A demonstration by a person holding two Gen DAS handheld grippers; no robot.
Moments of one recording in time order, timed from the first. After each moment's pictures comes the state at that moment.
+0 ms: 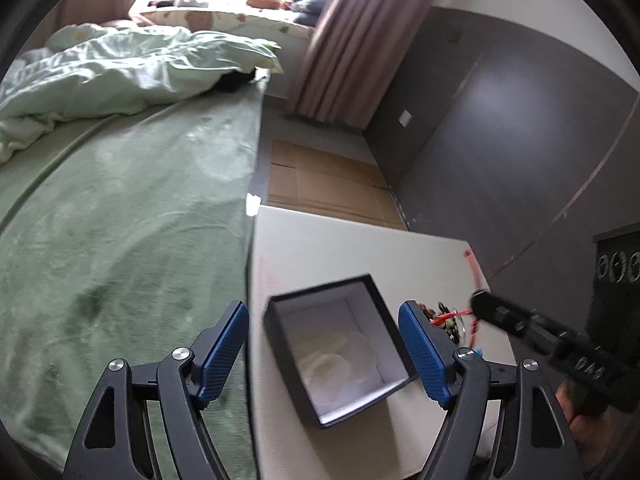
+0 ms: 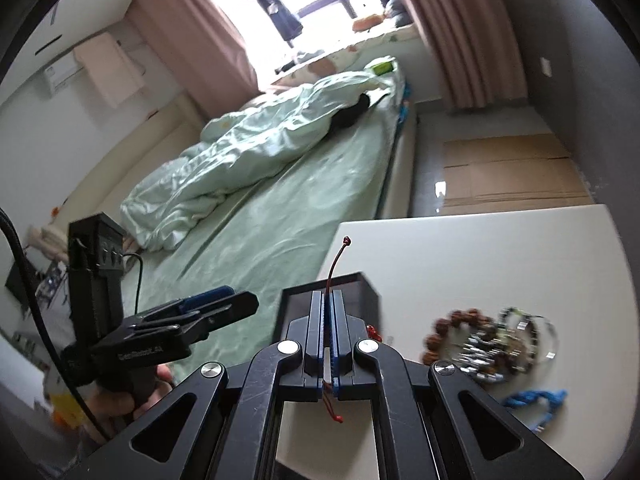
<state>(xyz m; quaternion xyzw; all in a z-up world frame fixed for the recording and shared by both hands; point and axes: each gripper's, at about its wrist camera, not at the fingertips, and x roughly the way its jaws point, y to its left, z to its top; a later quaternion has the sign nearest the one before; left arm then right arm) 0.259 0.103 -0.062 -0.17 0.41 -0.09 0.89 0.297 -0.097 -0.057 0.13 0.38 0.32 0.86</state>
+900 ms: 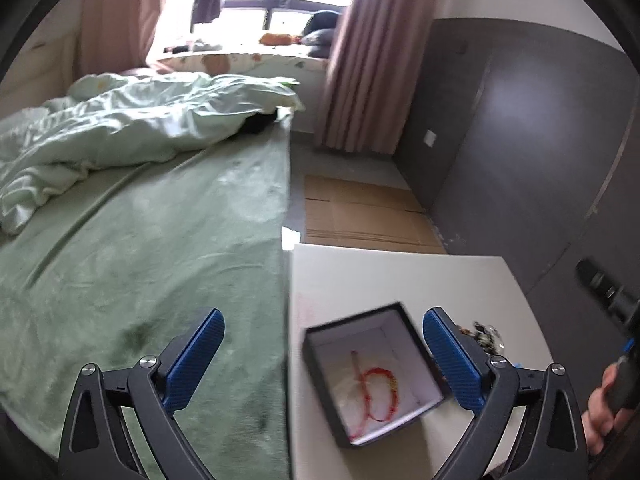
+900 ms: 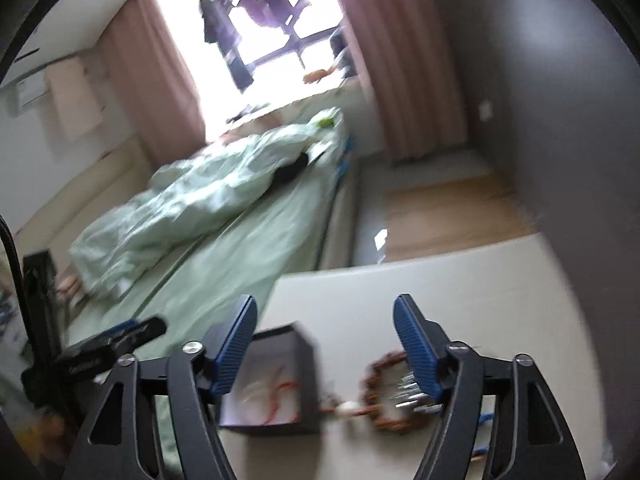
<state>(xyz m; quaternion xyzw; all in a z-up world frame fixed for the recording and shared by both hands) 0.251 0.083 -0.047 -0.09 0.36 -0.04 0.93 0.263 -0.156 -0.038 0.12 0.26 0.15 0.94</state>
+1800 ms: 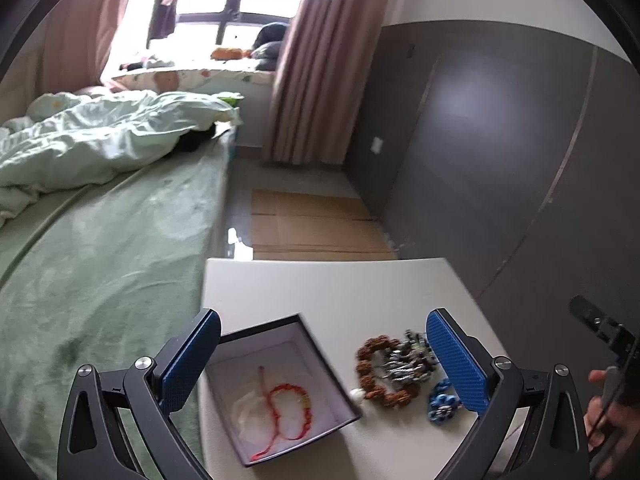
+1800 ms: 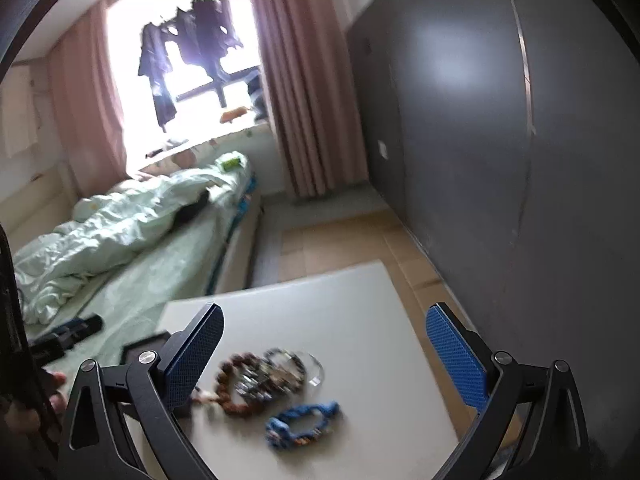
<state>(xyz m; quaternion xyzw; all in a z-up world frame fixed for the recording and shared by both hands) 0.253 0.020 -0.042 -0.09 0.32 -0.11 0.94 0.219 -0.271 -0.030 0.11 0.27 0.02 0.96</state>
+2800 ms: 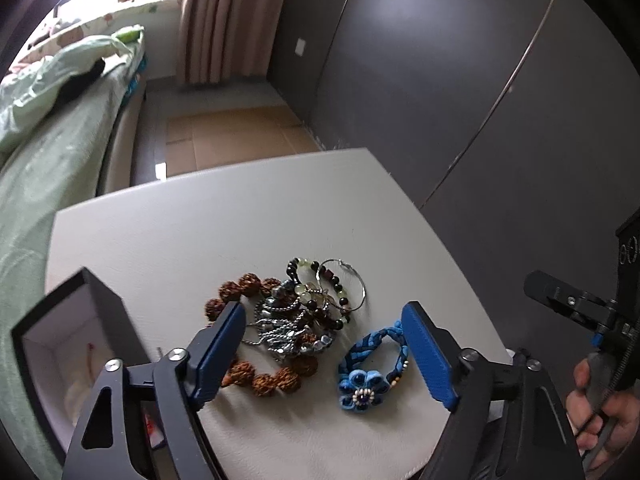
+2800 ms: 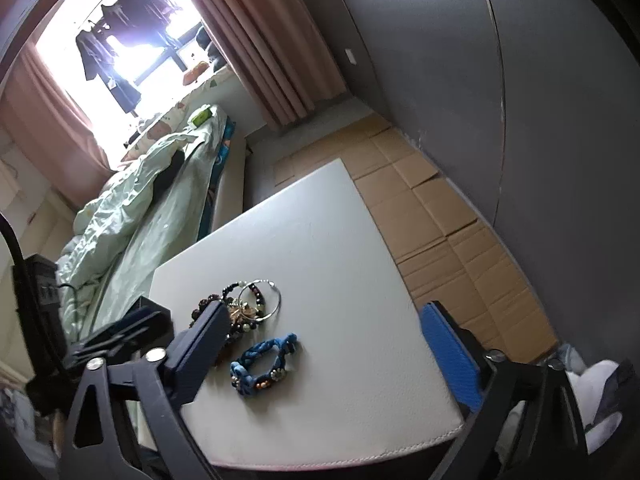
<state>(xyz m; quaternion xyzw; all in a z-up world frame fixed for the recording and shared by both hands) 0.303 -0.112 -0.113 -0.04 0.47 -0.23 0.85 0.241 -0.332 -0.112 0.24 0.40 0.05 0.88</state>
